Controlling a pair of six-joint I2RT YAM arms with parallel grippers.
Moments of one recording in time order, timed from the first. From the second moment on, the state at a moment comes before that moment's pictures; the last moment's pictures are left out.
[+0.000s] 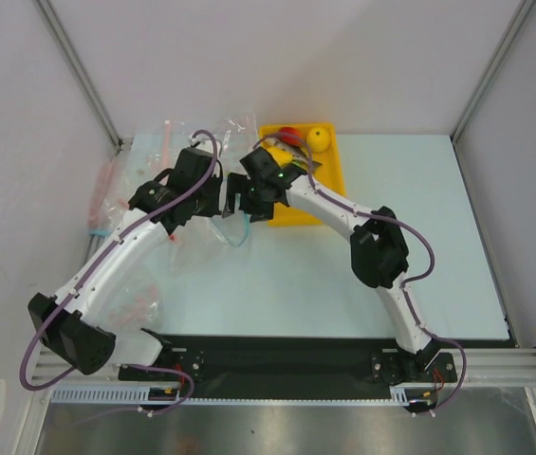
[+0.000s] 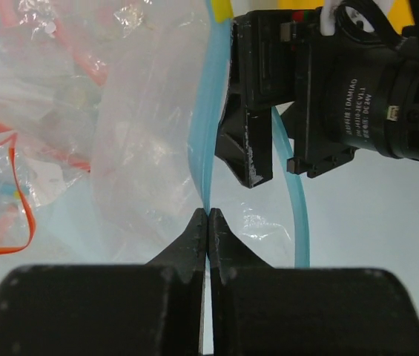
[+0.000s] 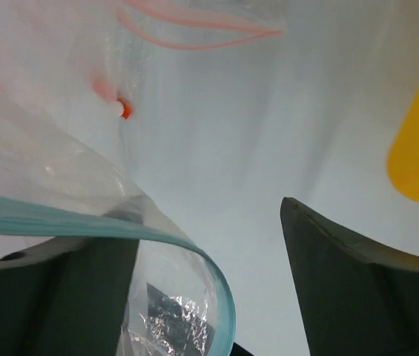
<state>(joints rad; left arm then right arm) -0.52 1.33 1.41 -0.87 -0.28 -0.26 0.78 2.26 2.08 -0.69 -0.15 0.78</state>
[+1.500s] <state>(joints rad) -0.50 1.44 1.34 -0.63 -0.20 -0.32 0.43 2.12 1.83 -0.64 -0.05 0.59</state>
